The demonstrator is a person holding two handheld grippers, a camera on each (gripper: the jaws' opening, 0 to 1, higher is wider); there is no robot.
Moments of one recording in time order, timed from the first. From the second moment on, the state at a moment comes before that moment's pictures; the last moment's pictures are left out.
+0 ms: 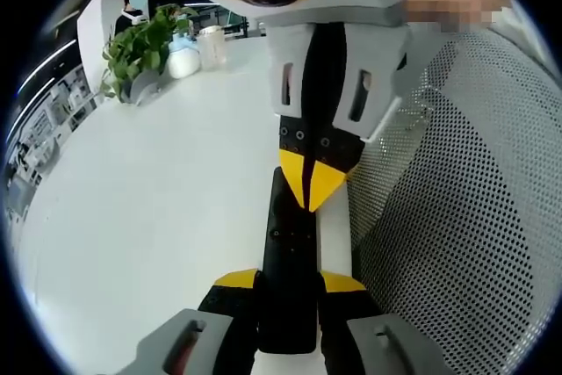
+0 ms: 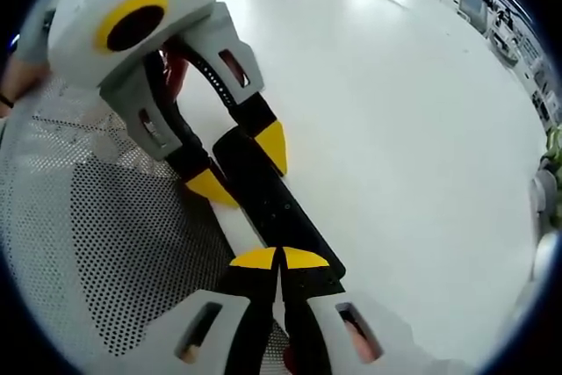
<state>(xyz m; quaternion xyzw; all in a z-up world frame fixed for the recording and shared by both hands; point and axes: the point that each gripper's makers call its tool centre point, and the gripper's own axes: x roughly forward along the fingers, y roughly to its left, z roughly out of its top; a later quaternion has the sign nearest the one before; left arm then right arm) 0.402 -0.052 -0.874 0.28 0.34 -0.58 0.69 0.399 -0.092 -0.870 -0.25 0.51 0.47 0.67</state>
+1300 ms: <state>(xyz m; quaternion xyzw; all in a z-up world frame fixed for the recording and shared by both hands) 0.402 -0.052 -0.875 0.28 0.34 -0.58 0.69 0.410 -0.090 -0.862 -0.25 0.50 0.45 0.69</state>
